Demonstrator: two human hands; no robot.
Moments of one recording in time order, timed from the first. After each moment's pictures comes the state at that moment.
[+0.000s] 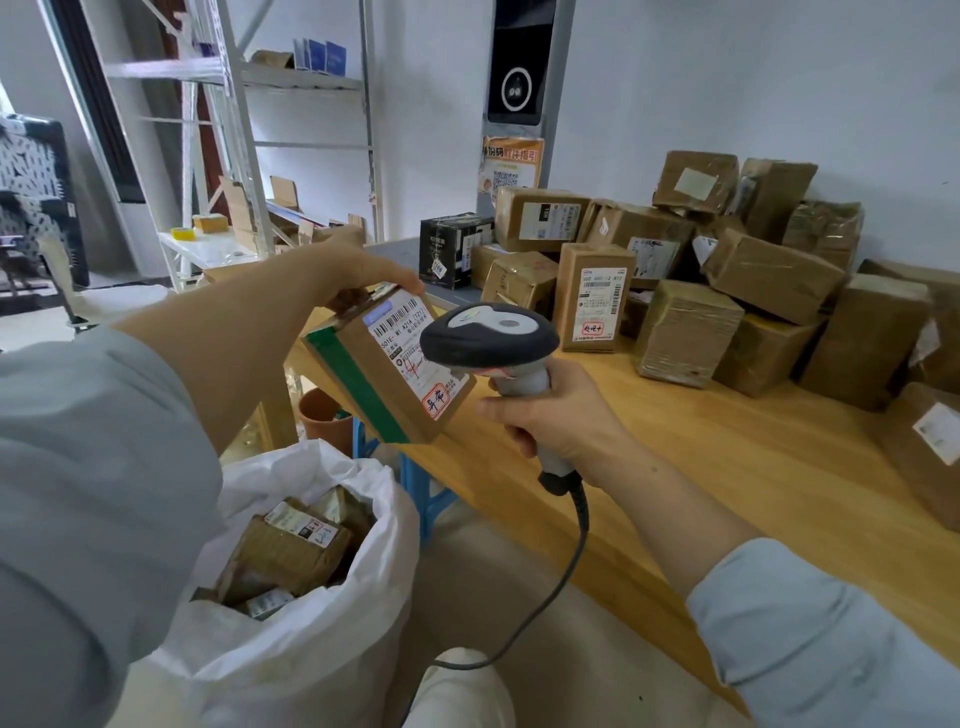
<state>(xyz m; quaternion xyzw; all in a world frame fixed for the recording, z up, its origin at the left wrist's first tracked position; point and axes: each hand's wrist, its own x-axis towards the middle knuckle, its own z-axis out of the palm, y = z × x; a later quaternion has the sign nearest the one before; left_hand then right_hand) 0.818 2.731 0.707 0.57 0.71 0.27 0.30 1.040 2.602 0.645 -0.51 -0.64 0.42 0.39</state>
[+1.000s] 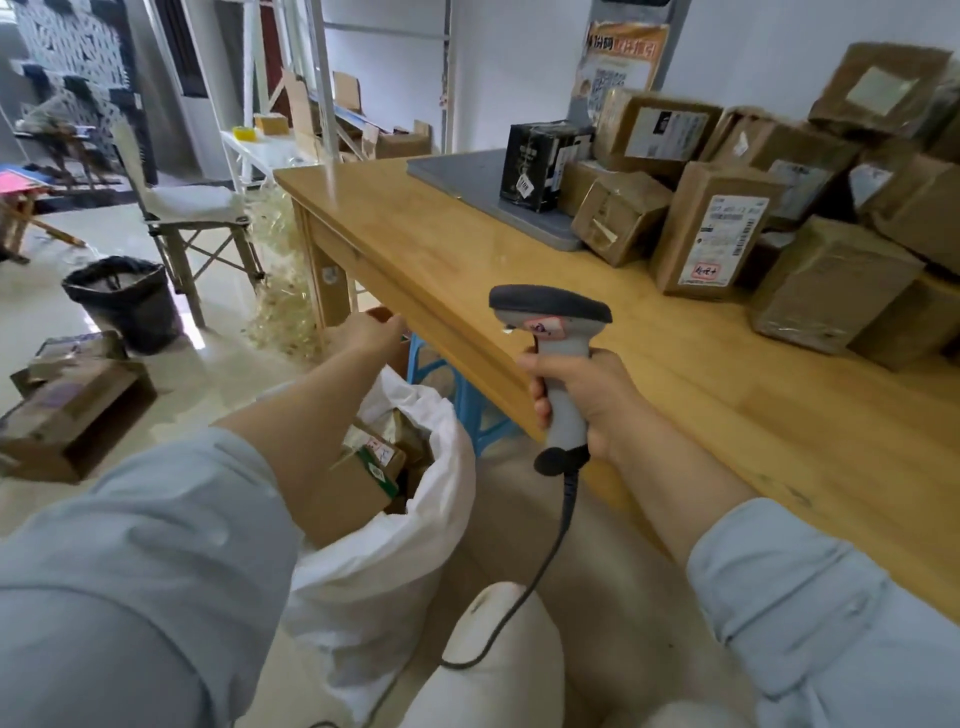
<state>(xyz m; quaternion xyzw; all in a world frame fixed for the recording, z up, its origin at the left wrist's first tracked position) 0.736 2.732 0.504 0.36 0.82 0.35 0.29 0.967 2.648 0.573 -0.53 -0.45 0.59 0.40</state>
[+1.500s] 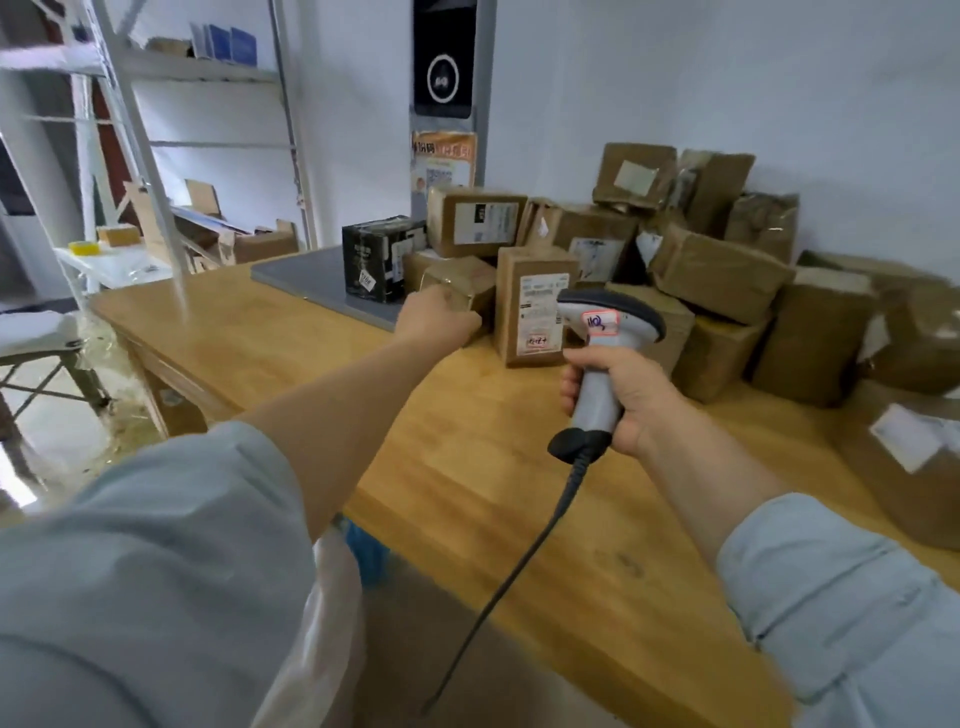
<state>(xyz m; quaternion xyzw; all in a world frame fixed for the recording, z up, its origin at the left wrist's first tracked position) 0.965 2.796 0.647 0.66 0.61 0.37 0.23 1.134 2.694 0.647 -0.53 -0.28 0.57 0.56</state>
